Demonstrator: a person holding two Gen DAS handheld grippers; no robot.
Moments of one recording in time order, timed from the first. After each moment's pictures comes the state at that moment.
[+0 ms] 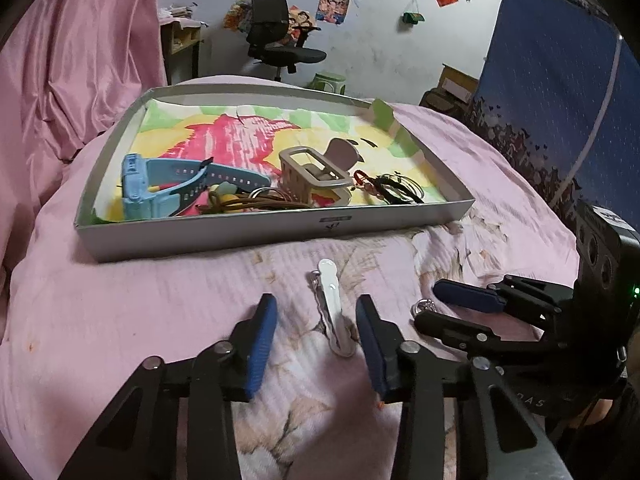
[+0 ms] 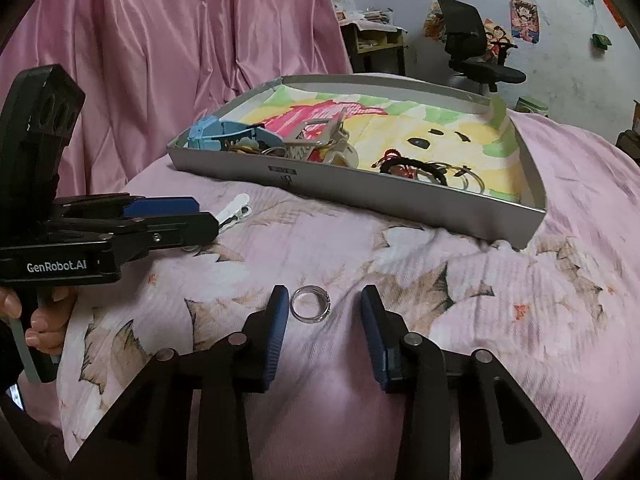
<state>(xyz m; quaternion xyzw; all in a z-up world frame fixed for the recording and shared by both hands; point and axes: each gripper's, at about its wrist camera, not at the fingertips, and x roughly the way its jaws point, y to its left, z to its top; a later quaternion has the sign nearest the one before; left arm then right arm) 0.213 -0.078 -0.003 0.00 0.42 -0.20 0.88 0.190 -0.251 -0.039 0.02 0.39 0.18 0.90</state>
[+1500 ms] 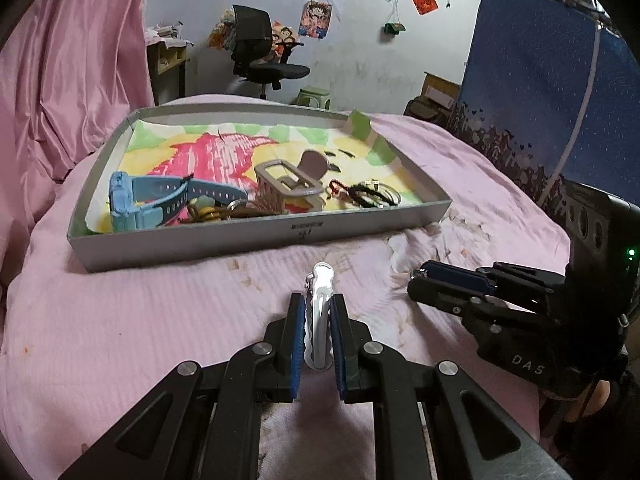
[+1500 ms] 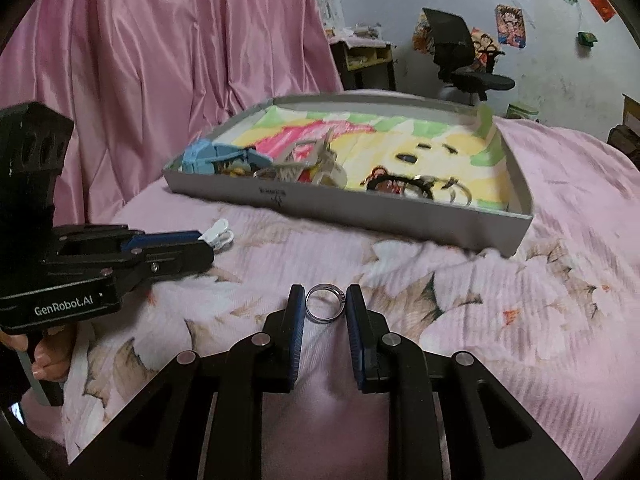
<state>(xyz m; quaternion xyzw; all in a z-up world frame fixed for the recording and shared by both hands) 0.199 -0.084 0.005 0.01 0.38 -0.23 0.89 0.184 -0.267 -0.029 0.05 0.34 0.17 0.92</state>
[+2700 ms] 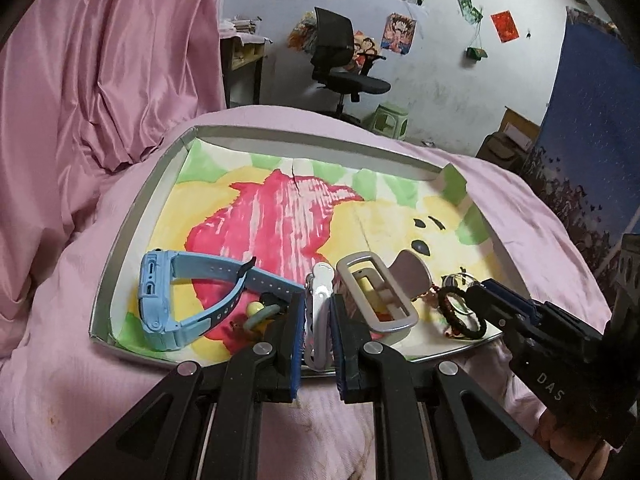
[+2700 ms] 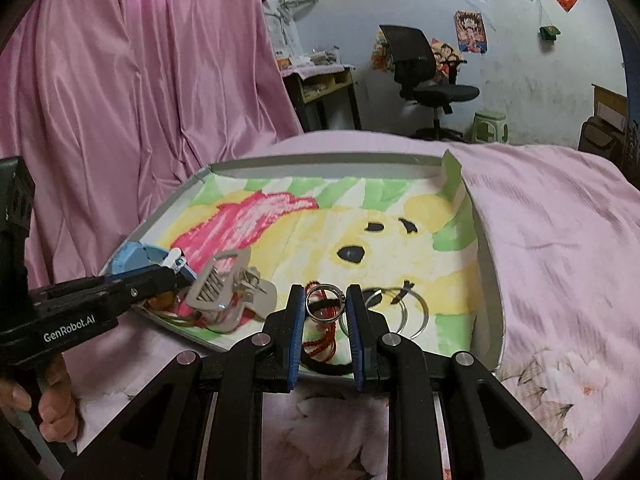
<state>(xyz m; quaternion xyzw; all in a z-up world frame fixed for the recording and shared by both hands) 0.286 -0.088 0.018 -0.03 0.39 -0.09 0.92 0.276 -0.283 -0.014 0.08 0.33 0.10 0.93</state>
